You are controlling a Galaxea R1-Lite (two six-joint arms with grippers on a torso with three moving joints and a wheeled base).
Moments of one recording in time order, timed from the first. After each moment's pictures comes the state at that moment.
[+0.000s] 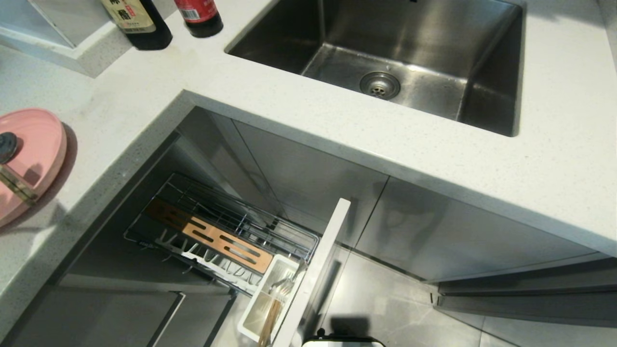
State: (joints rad) left arm 0.04 0.93 -1.42 0.36 0.19 -0.34; right arm 0.01 0.00 0.00 0.00 0.00 0.02
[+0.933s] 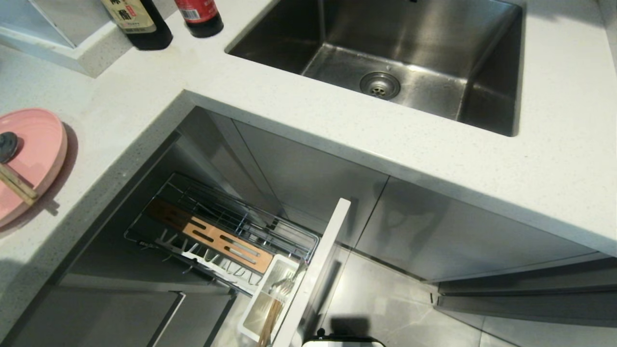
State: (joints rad) left arm 0.31 0.93 -1.48 1.15 0.29 -0.50; right arm 0.01 0.00 0.00 0.00 0.00 0.02
